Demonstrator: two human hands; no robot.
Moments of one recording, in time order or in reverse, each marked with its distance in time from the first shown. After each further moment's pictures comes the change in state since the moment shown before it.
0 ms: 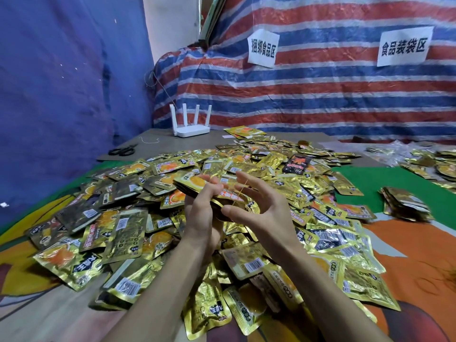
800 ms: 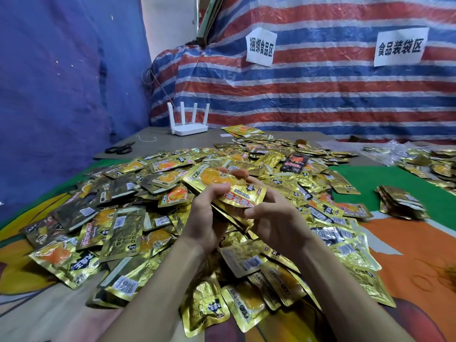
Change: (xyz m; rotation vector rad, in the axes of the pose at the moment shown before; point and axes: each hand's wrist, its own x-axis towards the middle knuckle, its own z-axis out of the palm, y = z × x) left_hand -0.001 0.000 -0.003 -0.036 -0.363 -0.189; right_hand 0.009 -0.005 -0.016 0.711 -0.395 0.245
